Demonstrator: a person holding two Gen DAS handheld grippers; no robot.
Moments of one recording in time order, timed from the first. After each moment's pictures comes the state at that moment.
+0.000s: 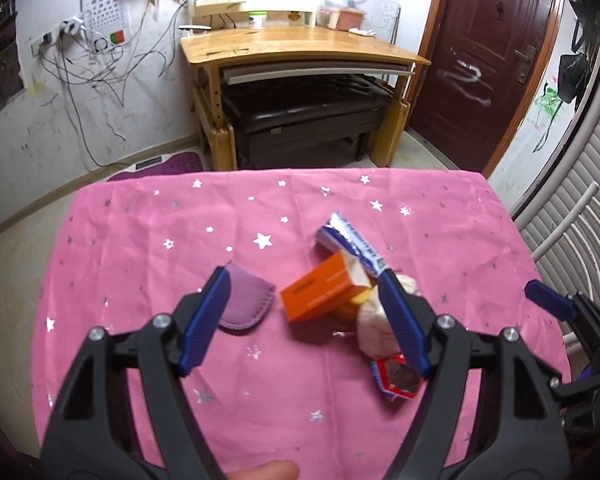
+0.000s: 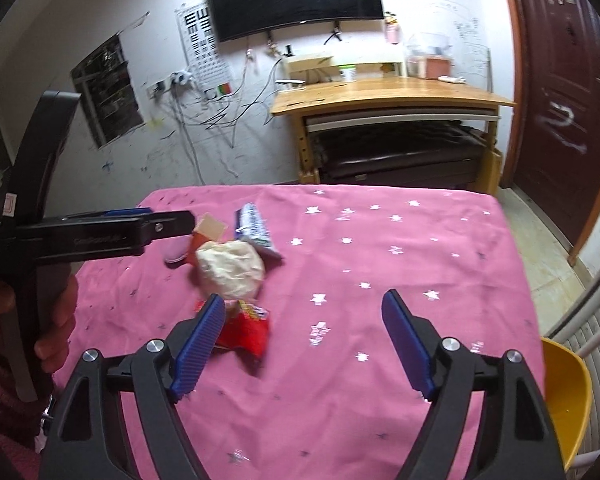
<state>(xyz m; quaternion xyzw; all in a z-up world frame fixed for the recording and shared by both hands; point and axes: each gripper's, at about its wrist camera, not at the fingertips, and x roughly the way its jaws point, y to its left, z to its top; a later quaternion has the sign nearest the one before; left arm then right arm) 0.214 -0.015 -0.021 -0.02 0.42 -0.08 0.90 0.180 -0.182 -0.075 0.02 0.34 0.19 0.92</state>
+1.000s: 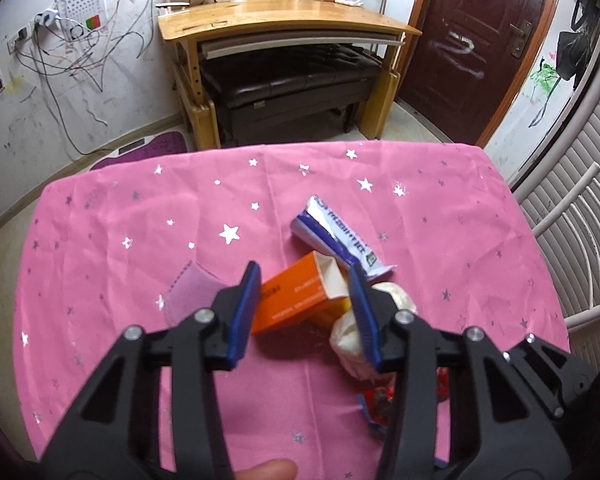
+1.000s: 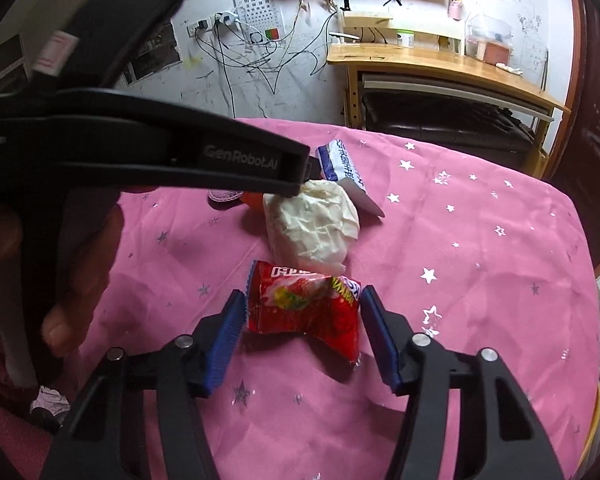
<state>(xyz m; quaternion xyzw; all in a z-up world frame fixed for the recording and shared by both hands) 0.243 -0.037 -0.043 -0.01 0.47 -0.10 0.88 0.186 -0.111 -0.108 -0.05 0.40 0.25 0.88</state>
